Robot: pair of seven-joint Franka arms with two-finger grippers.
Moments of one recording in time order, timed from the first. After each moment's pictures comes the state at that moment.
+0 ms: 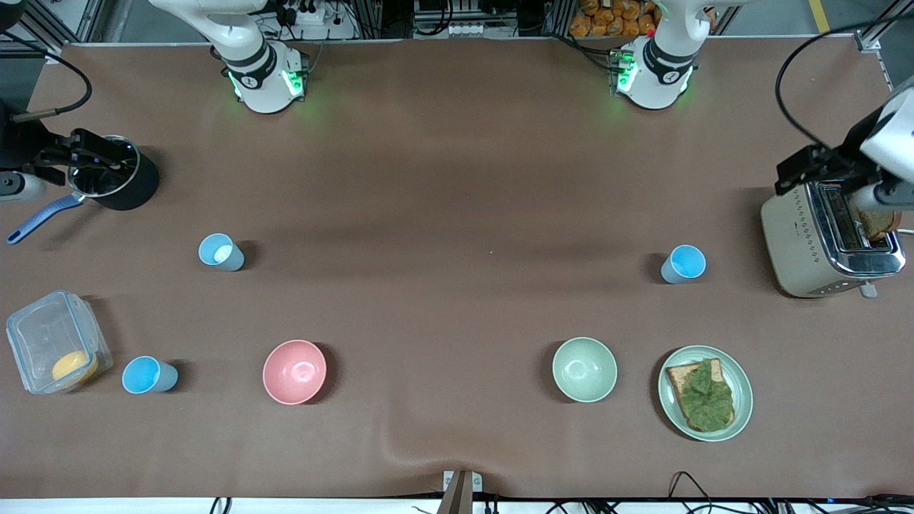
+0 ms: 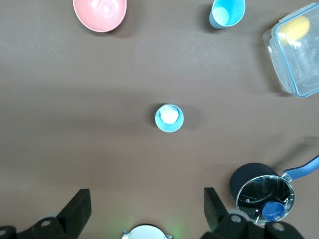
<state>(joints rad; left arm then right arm) 0.02 0.00 -0.06 -1.65 0.02 1.63 -0.03 -0.03 0.02 0.02 -1.52 0.02 1.41 -0.13</state>
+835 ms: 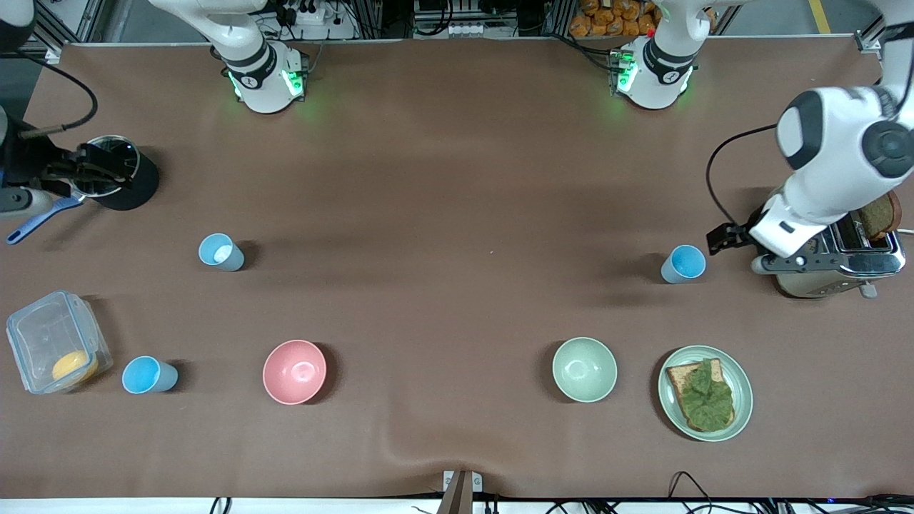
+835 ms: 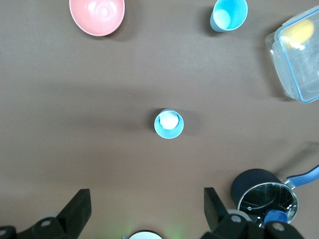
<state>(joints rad) 0.05 0.10 -0.06 -2.18 0.02 2.31 -0.02 -0.03 0.07 0.02 -1.53 0.02 1.45 -0.13</state>
